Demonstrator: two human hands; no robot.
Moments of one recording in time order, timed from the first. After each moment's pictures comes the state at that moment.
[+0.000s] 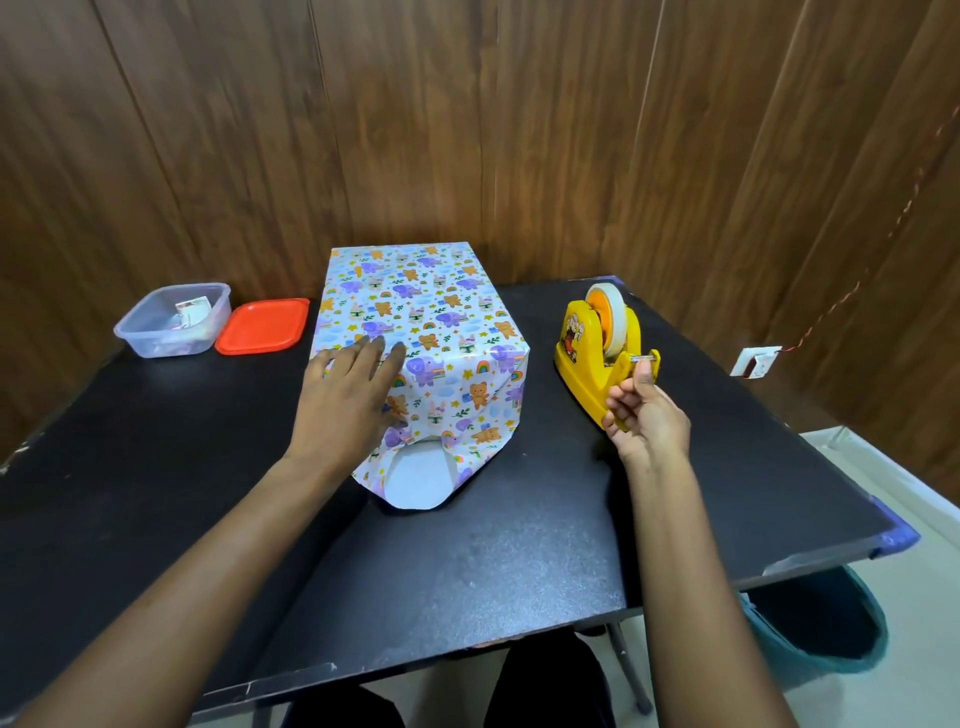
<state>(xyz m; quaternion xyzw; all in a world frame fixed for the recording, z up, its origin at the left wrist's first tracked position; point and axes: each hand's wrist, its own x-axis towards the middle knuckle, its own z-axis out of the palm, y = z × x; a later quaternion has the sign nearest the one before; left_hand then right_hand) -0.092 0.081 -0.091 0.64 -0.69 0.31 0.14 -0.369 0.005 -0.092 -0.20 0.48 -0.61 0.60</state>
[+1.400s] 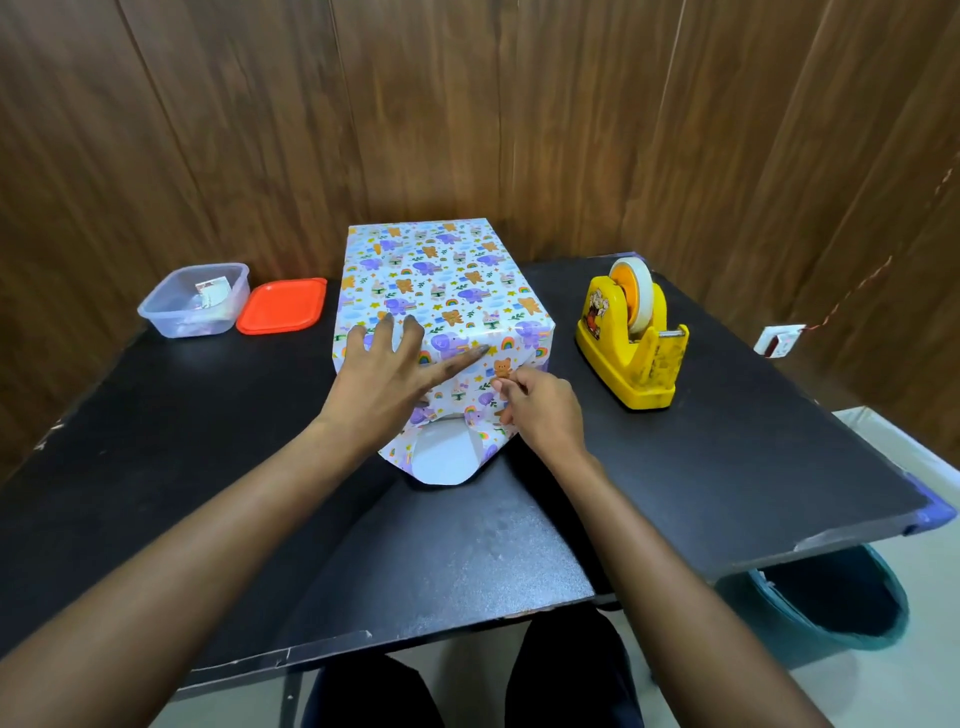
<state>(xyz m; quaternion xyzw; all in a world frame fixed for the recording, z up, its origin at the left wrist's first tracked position) -0.095 0.080 -0.085 0.58 -0.71 0.38 -0.02 -0.276 0.023 -0.125 -0.72 0.55 -0.34 0.27</state>
